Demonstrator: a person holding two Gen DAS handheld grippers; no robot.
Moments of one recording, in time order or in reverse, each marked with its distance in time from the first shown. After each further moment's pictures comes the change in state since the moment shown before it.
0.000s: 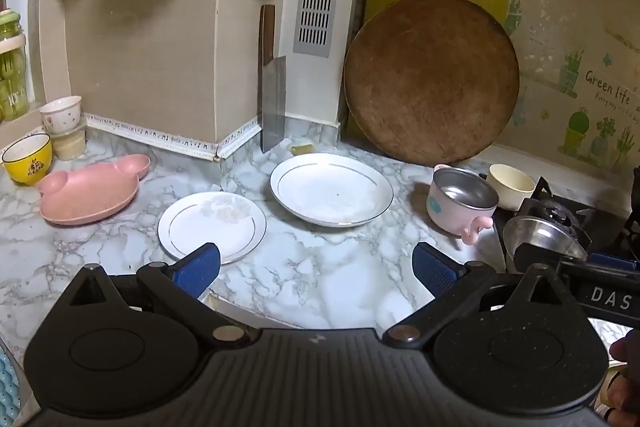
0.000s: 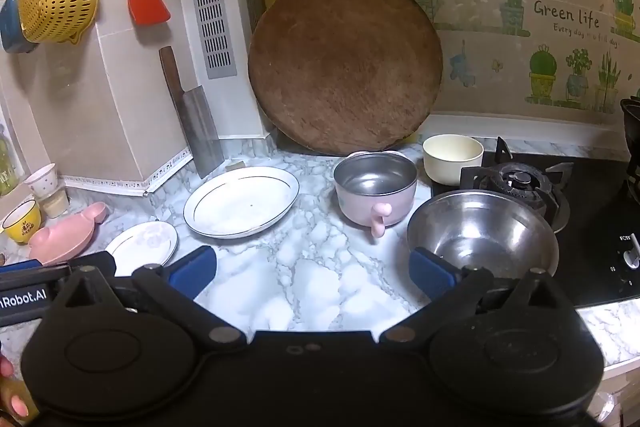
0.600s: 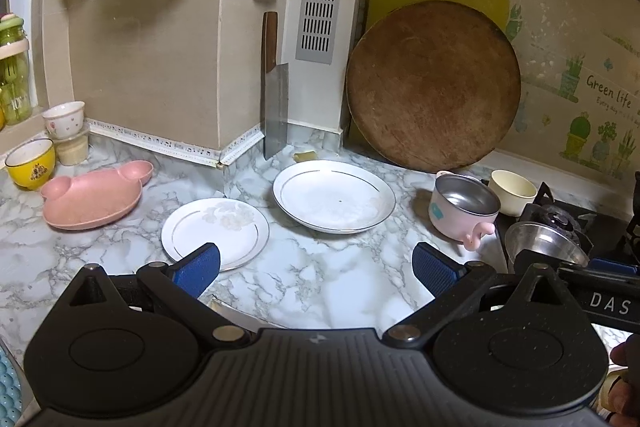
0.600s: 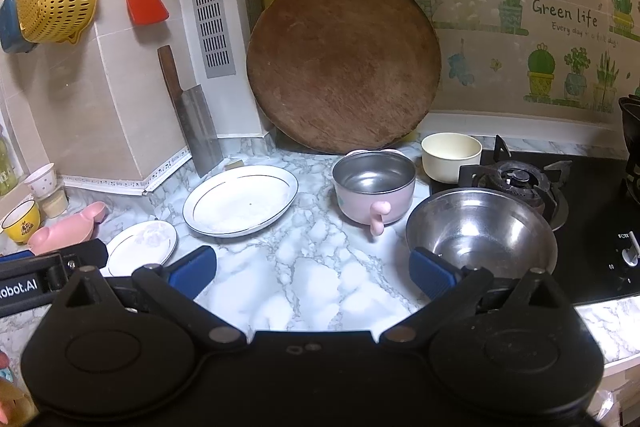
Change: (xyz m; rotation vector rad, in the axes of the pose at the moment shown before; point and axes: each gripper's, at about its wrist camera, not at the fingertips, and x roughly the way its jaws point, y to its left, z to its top) left arm -0.001 0.001 0.002 -0.001 -0.011 0.007; right arm 0.000 0.000 0.000 -0.001 0.003 -0.001
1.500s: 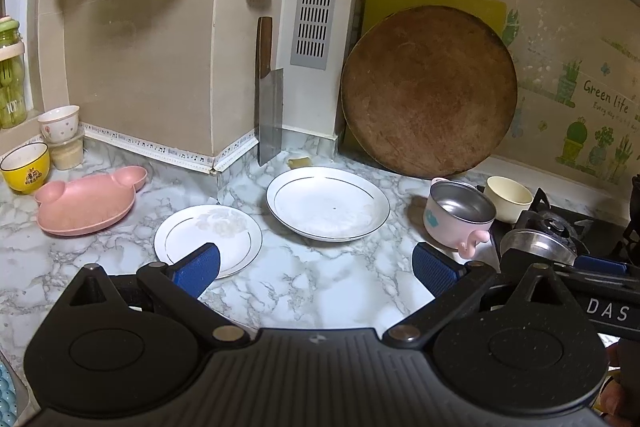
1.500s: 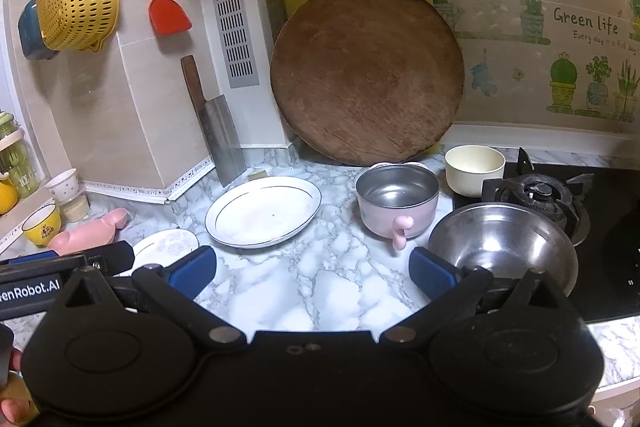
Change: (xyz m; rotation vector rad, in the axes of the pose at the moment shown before) left arm 0.005 -0.003 0.005 -0.005 -0.016 -0.009; right arm 0.004 0.000 0.005 -0.017 -0.025 0.074
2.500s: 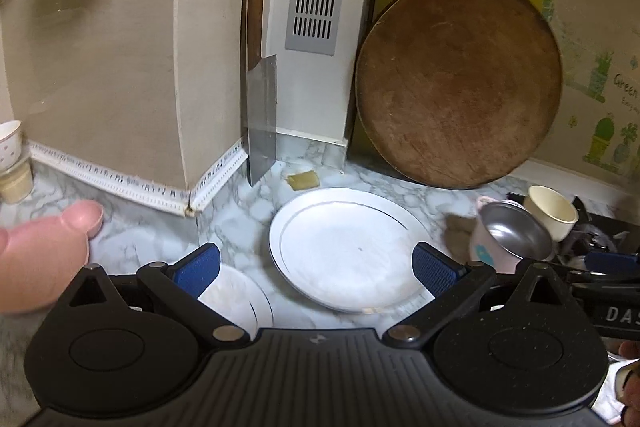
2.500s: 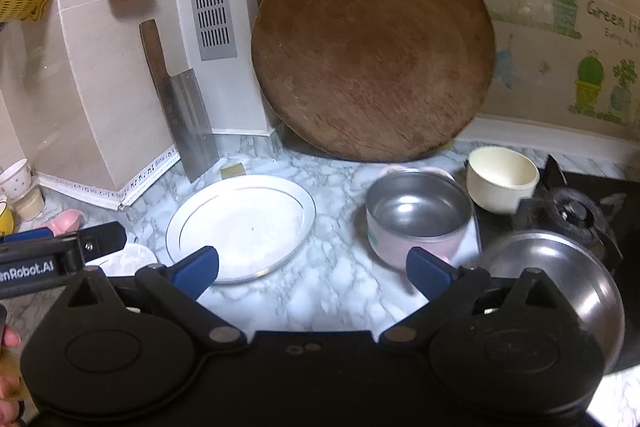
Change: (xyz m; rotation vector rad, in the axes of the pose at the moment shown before) left arm 0.154 0.043 0.064 0.056 0.060 -0.060; right arm 0.122 0.022 0.046 -0.023 0.086 -0.071
